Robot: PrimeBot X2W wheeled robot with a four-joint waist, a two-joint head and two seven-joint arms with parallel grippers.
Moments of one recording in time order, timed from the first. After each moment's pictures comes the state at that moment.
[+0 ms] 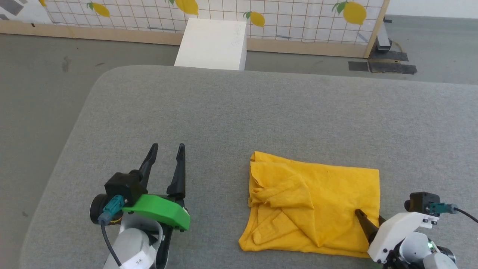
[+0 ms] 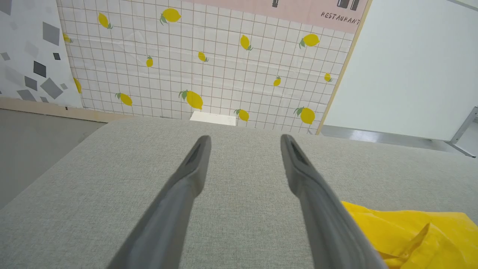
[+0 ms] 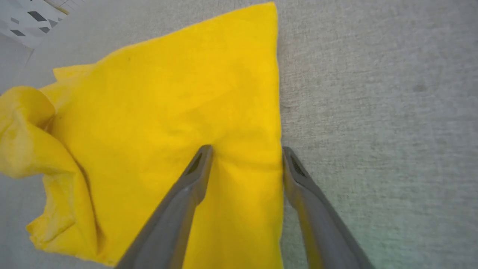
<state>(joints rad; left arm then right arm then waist) -0.20 0.05 -0.11 0.27 -0.24 -0.12 -0.26 -0.11 -0.06 -0.11 0.43 0.41 0.13 0.35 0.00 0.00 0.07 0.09</state>
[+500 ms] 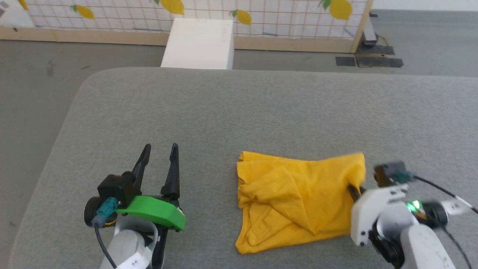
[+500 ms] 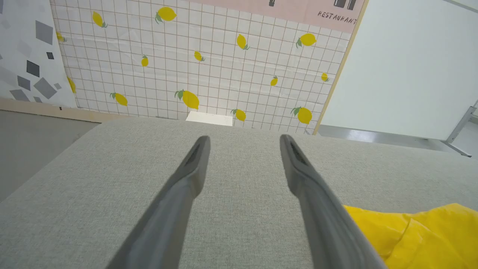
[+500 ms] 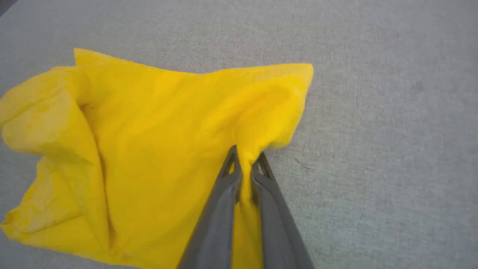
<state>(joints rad) -0.18 0.05 -0.08 0.25 -0.24 -0.11 -0.26 -0.16 -0.05 0.00 0.28 0.12 0.13 0.41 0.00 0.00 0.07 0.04</state>
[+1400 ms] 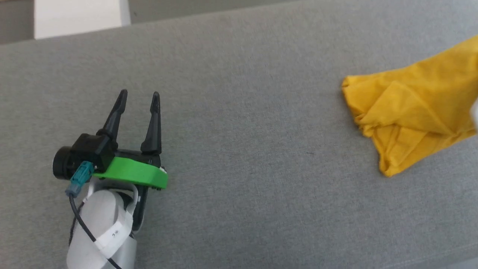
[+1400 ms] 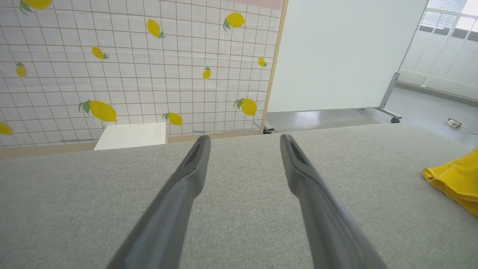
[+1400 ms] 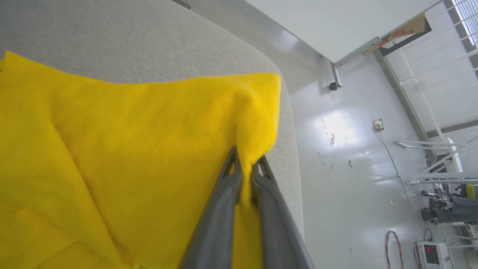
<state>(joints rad) -0.32 0.12 -0.06 0.14 -0.18 -0.12 -0.26 -0.60 -0.57 0.08 0.40 -0.01 0.13 0.39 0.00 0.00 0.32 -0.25</state>
